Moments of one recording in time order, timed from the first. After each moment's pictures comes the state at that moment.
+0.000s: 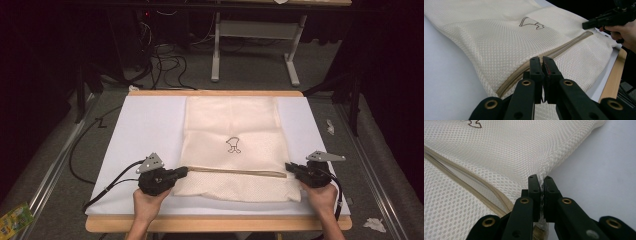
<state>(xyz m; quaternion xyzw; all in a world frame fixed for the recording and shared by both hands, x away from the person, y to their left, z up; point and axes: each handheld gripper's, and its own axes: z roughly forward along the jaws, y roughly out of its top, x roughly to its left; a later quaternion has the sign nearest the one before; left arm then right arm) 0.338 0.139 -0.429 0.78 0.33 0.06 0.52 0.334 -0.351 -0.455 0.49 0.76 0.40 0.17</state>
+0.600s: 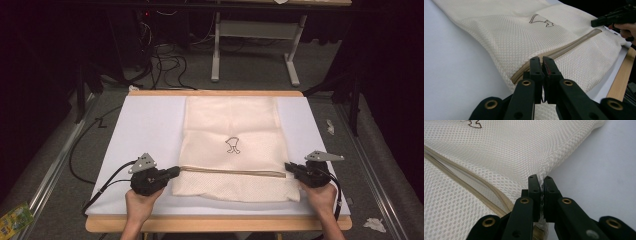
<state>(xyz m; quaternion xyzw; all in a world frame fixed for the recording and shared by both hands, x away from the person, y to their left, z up) 0.338 0.158 -0.429 0.78 0.35 0.07 0.51 0.335 -0.348 -0.454 0.48 0.76 0.39 0.18</state>
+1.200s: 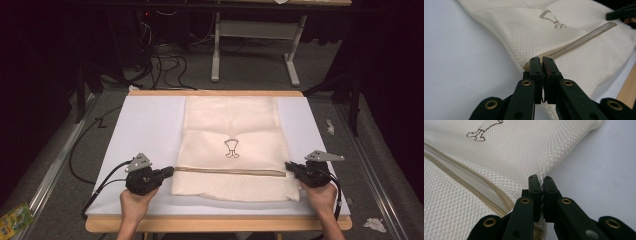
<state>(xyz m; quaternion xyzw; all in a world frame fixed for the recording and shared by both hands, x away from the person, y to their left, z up) 0.340 0.170 -0.434 0.79 0.38 0.09 0.48 0.335 -0.347 -0.452 0.48 0.76 0.39 0.19</state>
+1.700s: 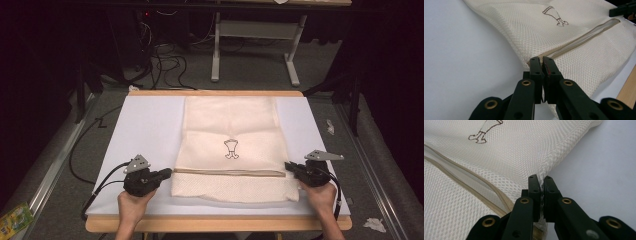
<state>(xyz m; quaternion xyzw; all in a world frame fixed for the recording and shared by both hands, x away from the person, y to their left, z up) 0.340 0.177 -0.437 0.79 0.38 0.09 0.47 0.337 -0.348 -0.453 0.49 0.76 0.39 0.17</state>
